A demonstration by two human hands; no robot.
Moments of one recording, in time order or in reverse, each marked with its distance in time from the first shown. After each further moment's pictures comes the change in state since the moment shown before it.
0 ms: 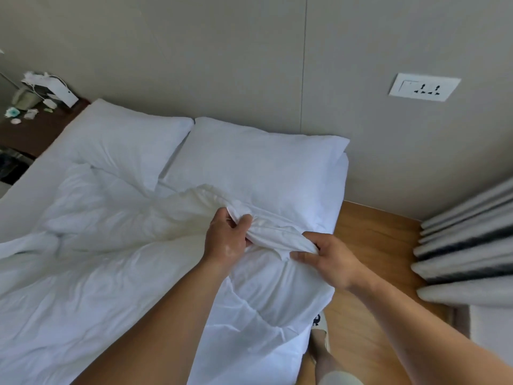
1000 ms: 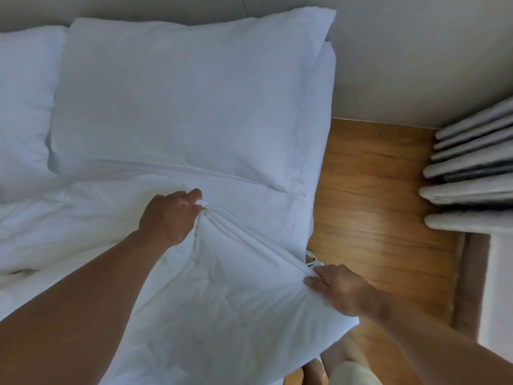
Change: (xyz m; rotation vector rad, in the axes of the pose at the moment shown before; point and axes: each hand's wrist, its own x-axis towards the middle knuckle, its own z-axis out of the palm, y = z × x) left_hand 0.212 -0.150 0.097 1.533 -0.427 0.570; right_hand 0.065 0.280 0.011 -0.188 -0.410 0.491
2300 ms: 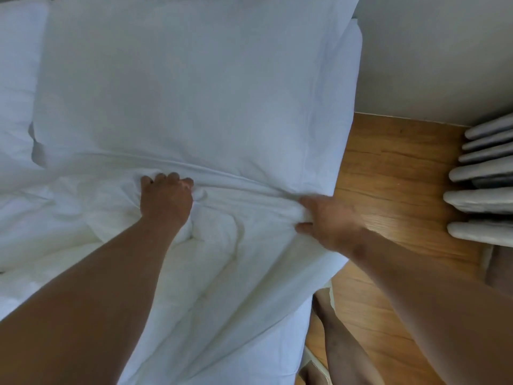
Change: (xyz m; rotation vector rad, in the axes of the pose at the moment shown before) left_hand 0.068 -0.021 0.054 0.338 -0.112 -0.243; right_hand 0.120 -0.041 -0.081 -0.337 0.425 -0.082
